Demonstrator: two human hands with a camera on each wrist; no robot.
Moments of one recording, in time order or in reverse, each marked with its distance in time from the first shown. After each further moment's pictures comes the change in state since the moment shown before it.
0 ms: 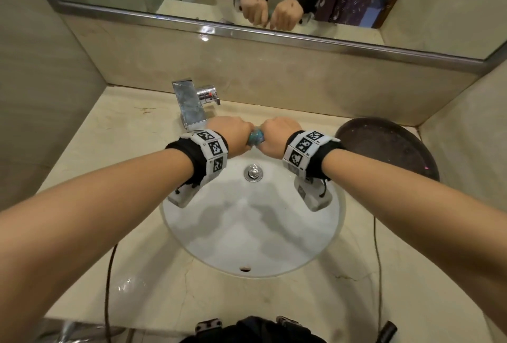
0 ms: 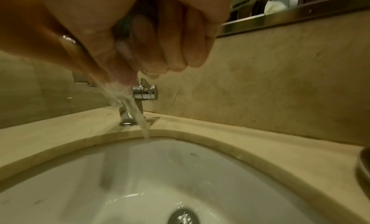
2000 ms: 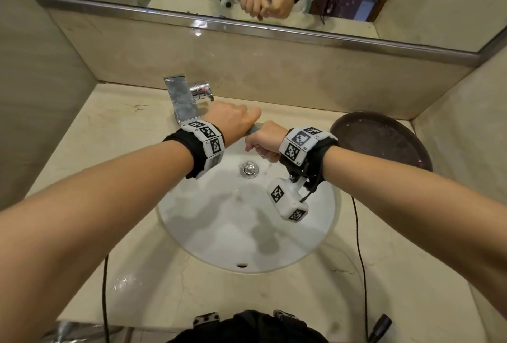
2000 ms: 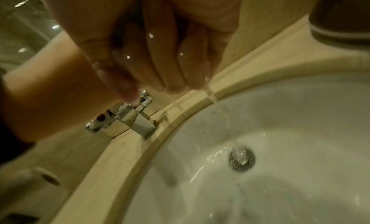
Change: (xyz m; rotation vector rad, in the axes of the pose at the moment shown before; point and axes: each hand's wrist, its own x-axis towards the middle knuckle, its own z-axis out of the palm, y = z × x) left_hand 0.017 -0.005 0.005 0.243 0.218 0.158; right_hand -0.005 -0.008 0.005 0.928 -0.237 0.304
